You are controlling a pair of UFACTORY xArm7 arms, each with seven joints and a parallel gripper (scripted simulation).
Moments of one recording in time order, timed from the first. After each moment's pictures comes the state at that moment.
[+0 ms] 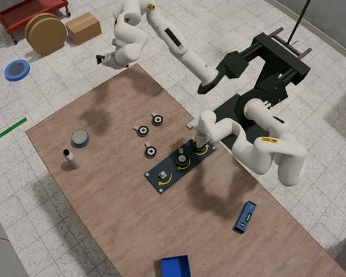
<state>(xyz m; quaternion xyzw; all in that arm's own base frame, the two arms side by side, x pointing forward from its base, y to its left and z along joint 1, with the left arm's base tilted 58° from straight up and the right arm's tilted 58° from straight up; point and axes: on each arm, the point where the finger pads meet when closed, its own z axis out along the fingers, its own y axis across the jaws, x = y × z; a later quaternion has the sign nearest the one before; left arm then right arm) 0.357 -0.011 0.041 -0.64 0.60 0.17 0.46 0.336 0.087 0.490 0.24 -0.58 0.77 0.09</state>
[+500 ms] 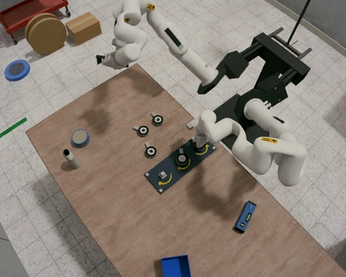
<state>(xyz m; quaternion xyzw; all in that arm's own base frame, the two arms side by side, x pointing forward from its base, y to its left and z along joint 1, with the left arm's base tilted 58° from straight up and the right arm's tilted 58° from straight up) 0.357 -0.011 0.042 -0.64 0.60 0.17 0.46 0.336 0.087 0.490 0.24 -0.58 0.77 0.09</state>
